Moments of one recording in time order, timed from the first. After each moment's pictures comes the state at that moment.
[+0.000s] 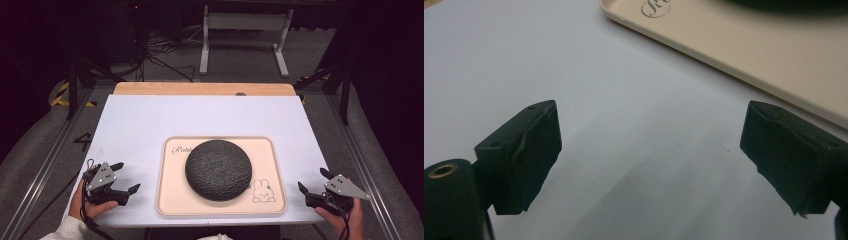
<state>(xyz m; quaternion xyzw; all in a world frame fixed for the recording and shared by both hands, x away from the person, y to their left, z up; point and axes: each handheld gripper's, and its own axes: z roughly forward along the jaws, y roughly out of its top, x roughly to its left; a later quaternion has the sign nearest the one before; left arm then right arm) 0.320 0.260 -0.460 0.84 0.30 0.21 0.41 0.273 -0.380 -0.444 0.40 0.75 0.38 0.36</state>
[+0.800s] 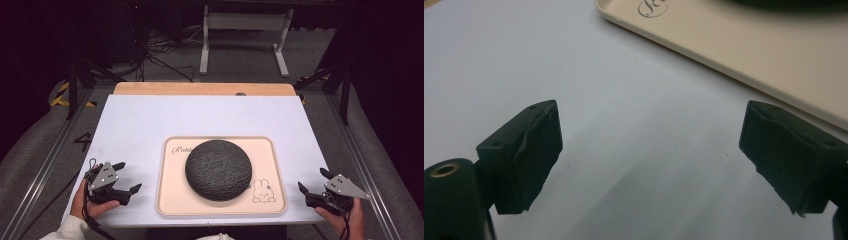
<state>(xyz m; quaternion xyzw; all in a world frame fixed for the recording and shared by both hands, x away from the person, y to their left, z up) 0.321 0.255 -0.460 0.84 0.29 0.21 0.40 0.274 -0.382 -0.445 0.40 0.75 0.38 0.36</state>
